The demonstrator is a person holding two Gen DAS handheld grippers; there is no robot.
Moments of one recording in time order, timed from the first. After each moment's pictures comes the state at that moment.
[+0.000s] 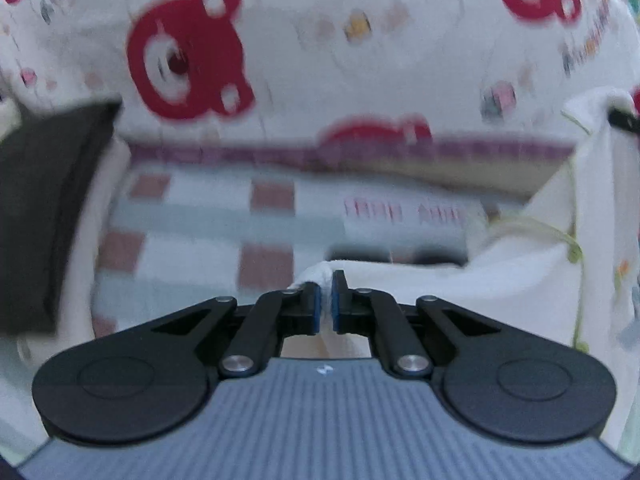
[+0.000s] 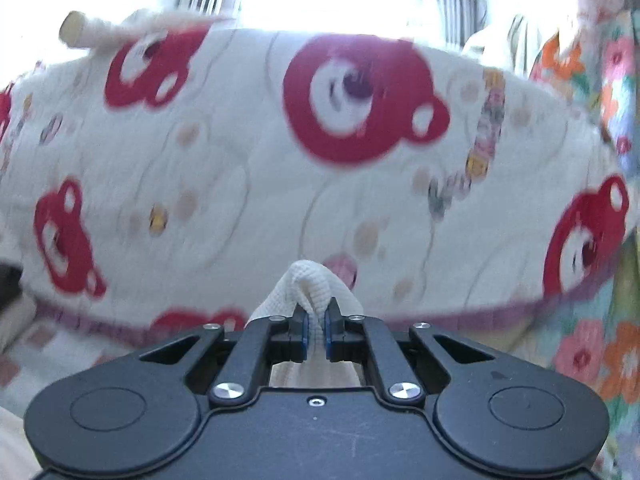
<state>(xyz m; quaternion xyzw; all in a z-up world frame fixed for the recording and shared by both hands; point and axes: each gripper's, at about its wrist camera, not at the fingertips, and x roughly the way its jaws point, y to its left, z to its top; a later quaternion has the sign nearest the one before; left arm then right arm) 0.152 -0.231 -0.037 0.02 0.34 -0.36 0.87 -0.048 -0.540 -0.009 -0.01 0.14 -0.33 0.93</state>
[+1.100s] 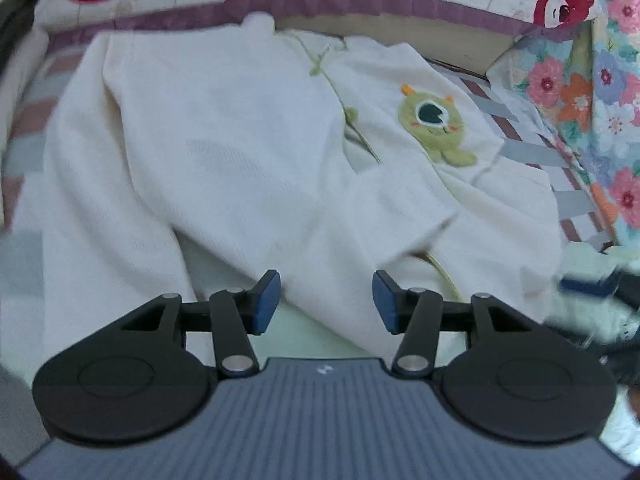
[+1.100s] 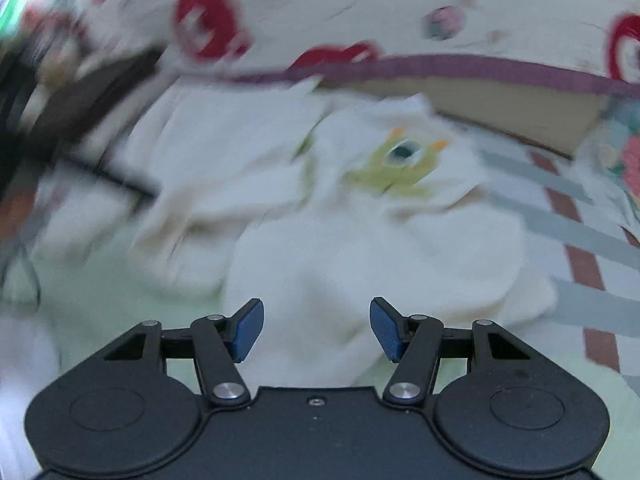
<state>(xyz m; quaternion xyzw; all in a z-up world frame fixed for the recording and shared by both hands) 0.040 -0.212 -0.134 0.09 0.49 -0.47 0.73 -0.215 -0.377 -0.165 0.06 0.42 -0.15 0.89</state>
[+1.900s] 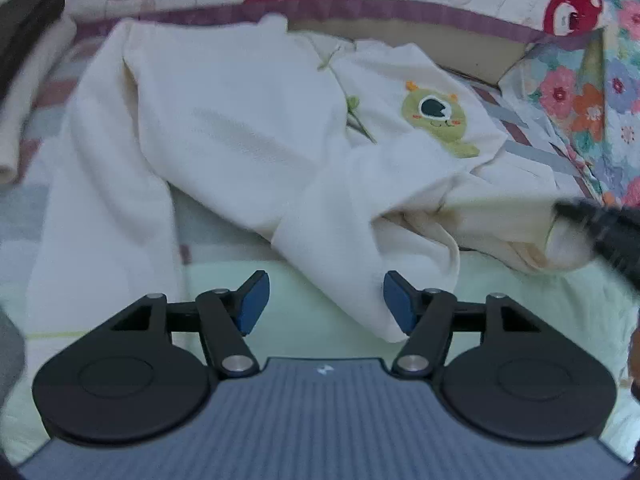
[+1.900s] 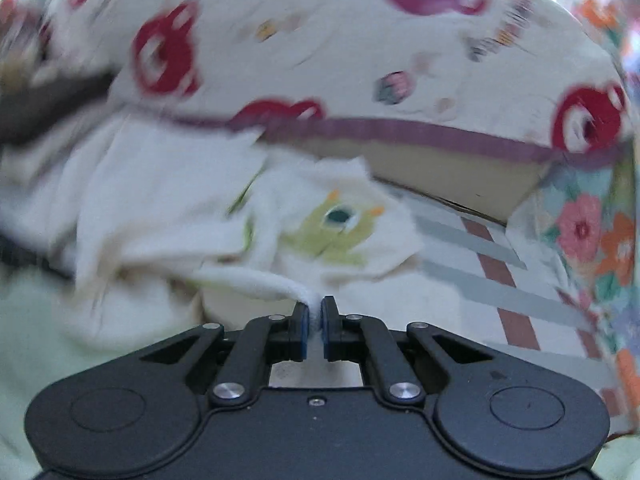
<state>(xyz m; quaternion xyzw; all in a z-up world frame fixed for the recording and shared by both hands) 0.004 -0.213 -0.140 0.09 0.47 -0.43 0.76 -0.199 -0.413 -0.137 0.00 0.31 -0.28 0.91</state>
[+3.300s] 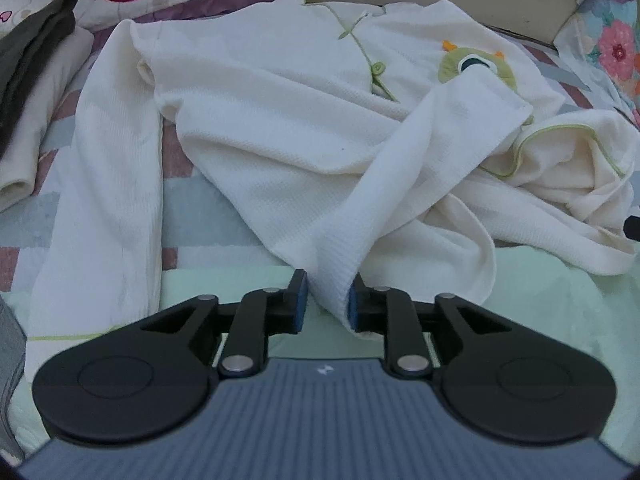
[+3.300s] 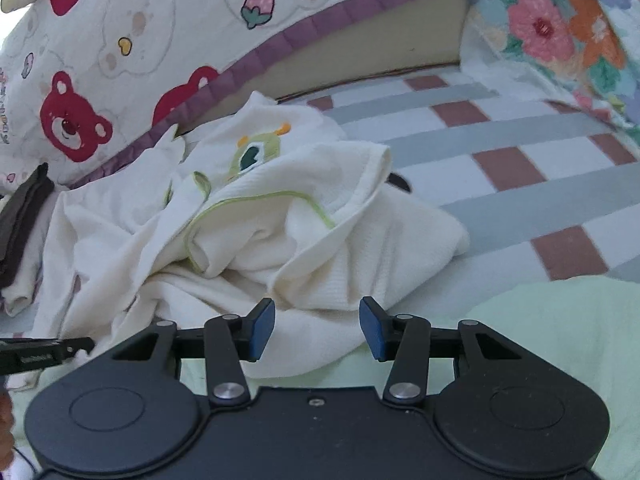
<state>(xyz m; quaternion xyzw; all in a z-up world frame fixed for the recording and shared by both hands) -0.018 -0.263 -0.159 0.18 0.46 -0.35 0.80 -0.244 -0.498 -0.174 0.28 0.34 -0.27 0.86</state>
